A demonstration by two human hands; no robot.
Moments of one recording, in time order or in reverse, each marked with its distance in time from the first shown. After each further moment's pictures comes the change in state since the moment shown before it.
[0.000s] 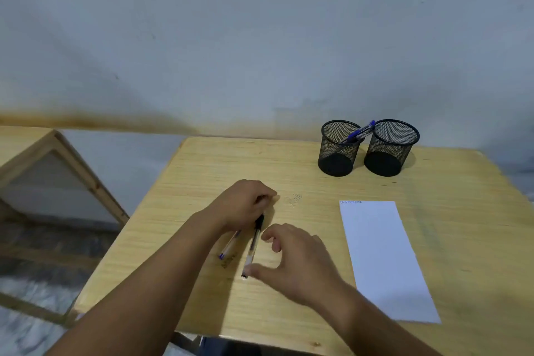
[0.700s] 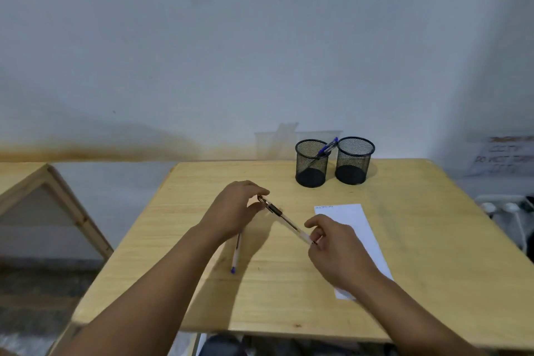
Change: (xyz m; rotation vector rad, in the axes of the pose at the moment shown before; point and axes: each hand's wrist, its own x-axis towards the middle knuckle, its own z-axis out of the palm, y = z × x) left_hand -0.019 0.036 -0.004 0.066 0.313 0.142; right_hand -0.048 0.049 -0.050 0.177 0.241 0.201
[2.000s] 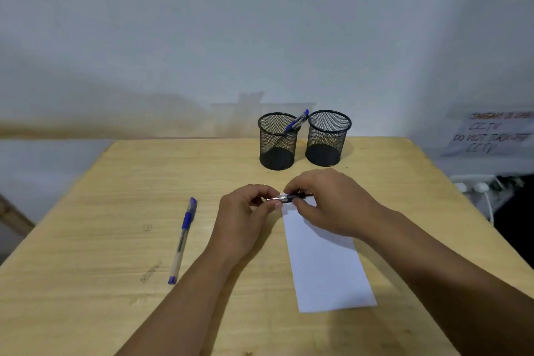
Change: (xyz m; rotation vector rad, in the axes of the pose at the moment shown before) left_hand 0.011 0.066 0.100 -0.666 0.206 -0.187; right_hand 0.081 0.043 -0.057 -0.422 -0.024 -0.438
